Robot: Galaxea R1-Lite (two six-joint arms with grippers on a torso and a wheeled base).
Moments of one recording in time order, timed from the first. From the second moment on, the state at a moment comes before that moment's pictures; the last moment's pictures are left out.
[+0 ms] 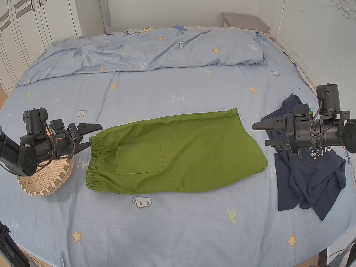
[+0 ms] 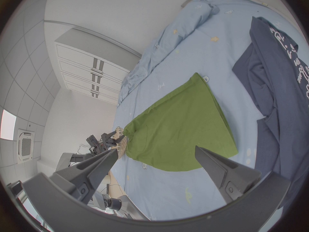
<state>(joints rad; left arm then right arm) 0.10 1.88 -0.85 -0.66 -0.64 -0.64 0.19 1.69 -1.01 -0.13 0.65 0.51</state>
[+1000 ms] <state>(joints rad) 0.04 1.90 -0.53 -0.96 -0.38 -0.50 0.21 1.52 -0.85 -0.22 0.66 0.53</state>
